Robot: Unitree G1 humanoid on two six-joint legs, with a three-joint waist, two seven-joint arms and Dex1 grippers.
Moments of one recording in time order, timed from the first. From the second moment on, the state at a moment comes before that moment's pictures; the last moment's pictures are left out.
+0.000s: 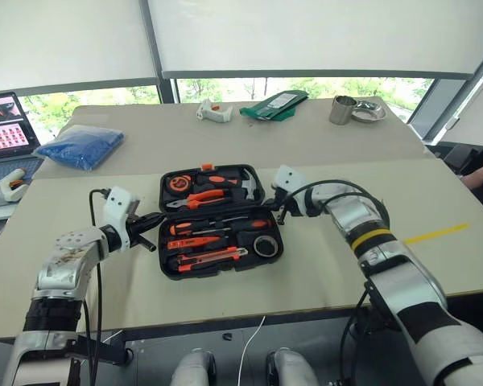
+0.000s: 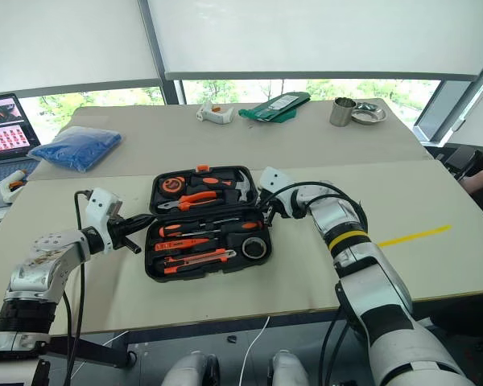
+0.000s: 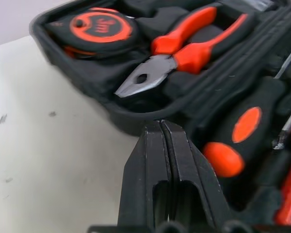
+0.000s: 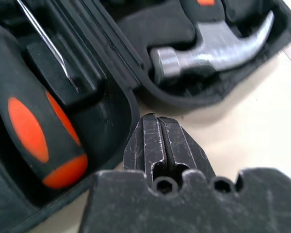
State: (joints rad) left arm -0.41 0.67 0.10 0.21 -0.34 0.44 -0.83; right arm -1.05 -0.37 0.32 0.90 -0.06 0.09 0.97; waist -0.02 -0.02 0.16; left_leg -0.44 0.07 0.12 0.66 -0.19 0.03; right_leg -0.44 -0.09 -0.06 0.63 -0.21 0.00
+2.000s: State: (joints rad) left arm -0.86 0.59 0.07 0.51 -0.36 1.11 -0.71; right arm -1.06 -0.43 0.11 0.60 0.21 1.18 0.71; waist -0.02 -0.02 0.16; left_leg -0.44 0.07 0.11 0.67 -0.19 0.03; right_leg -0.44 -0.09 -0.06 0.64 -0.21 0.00
